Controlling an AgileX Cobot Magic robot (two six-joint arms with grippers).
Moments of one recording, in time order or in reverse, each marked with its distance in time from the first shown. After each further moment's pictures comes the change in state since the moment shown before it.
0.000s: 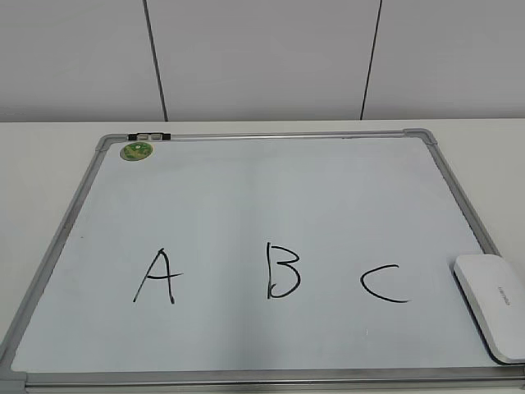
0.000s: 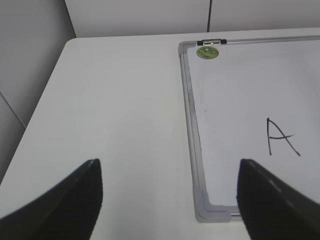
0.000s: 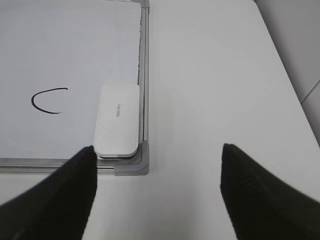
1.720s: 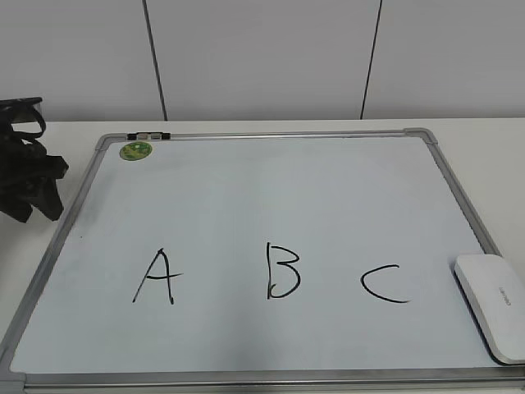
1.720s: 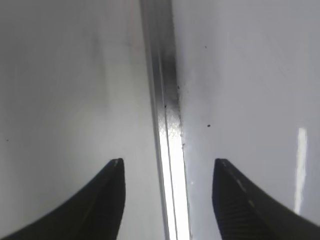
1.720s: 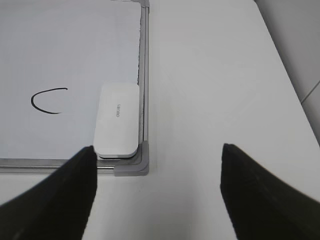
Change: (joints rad) left arm -0.001 1.830 -0.745 -0.203 -0.098 0.148; right arm 0.000 0.000 0.000 0.000 0.000 0.000
